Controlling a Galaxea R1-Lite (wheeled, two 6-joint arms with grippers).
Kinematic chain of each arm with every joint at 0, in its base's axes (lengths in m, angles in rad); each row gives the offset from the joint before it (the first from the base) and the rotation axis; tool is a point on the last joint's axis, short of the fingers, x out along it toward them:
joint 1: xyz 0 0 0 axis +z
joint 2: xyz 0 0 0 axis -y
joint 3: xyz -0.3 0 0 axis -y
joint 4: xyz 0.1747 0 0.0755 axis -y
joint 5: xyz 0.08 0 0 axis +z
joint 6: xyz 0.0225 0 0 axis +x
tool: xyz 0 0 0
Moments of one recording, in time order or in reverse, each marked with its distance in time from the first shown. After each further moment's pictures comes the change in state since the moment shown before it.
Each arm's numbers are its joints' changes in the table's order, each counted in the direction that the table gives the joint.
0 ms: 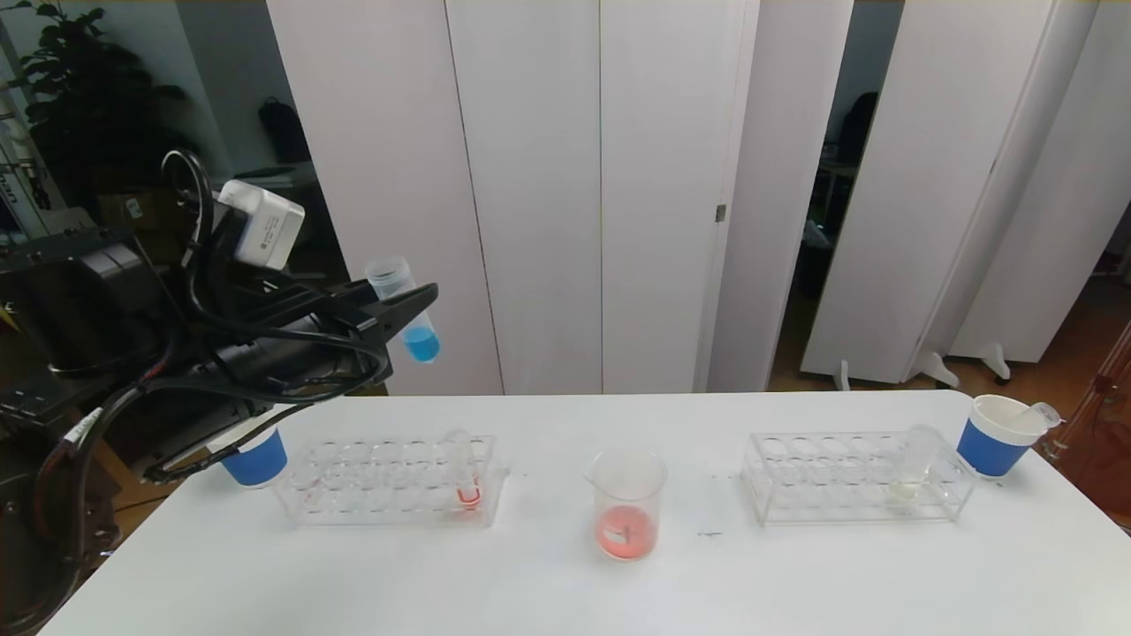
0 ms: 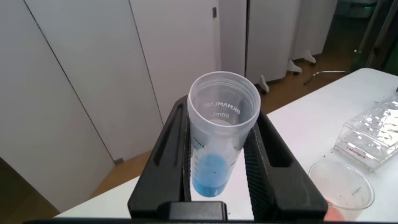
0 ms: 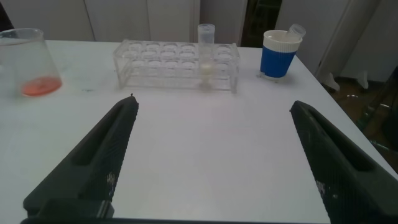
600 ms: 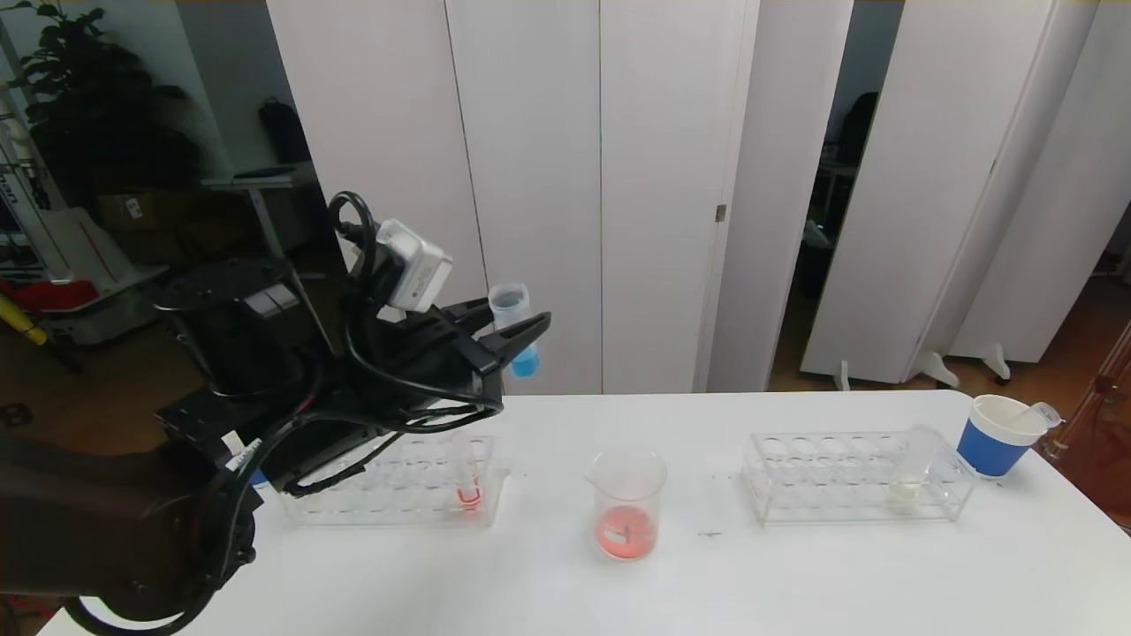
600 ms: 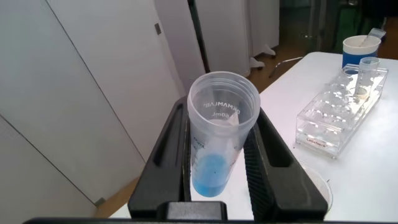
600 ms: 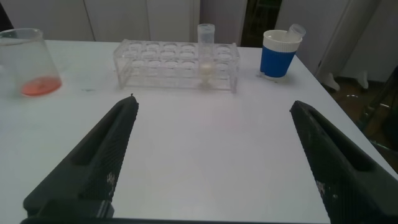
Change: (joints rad) left arm -0.214 -0.148 0.031 0.140 -0.004 0.129; right arm 0.000 0.000 0.000 0.000 0.000 0.000
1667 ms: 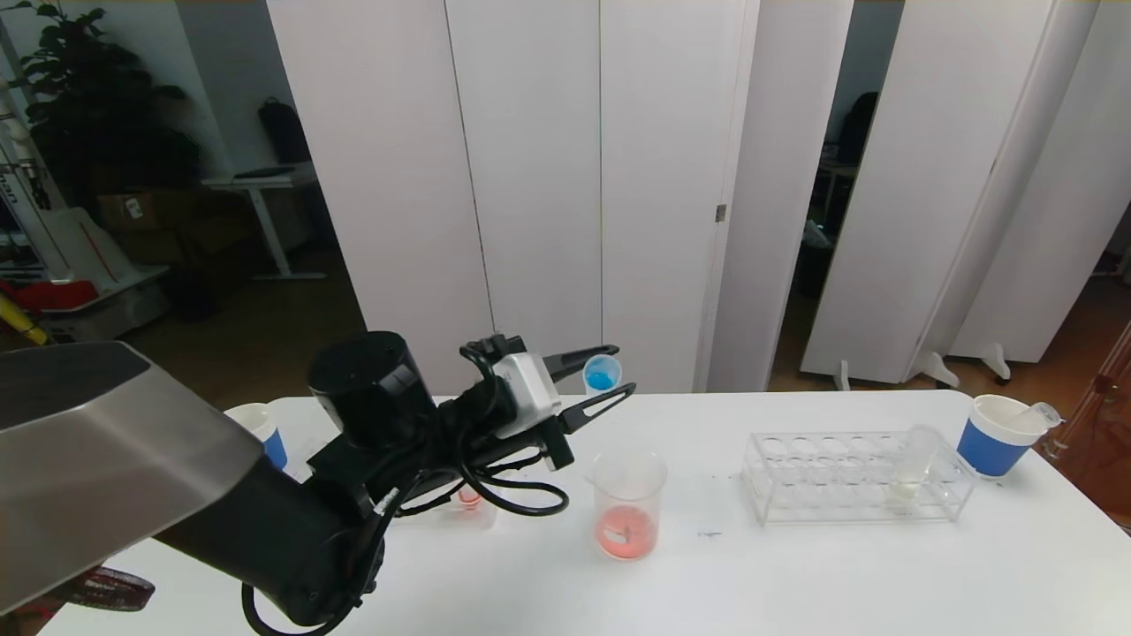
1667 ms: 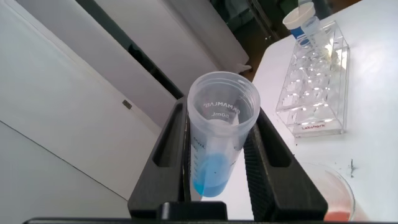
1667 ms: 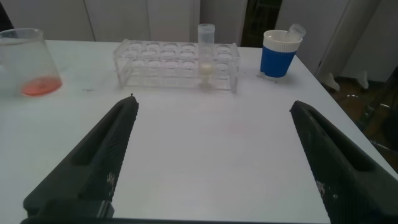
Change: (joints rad) left arm -0.072 -0.287 -0.002 0.379 -0.286 0.404; right arm 0.000 0.000 0.000 0.000 0.000 0.000
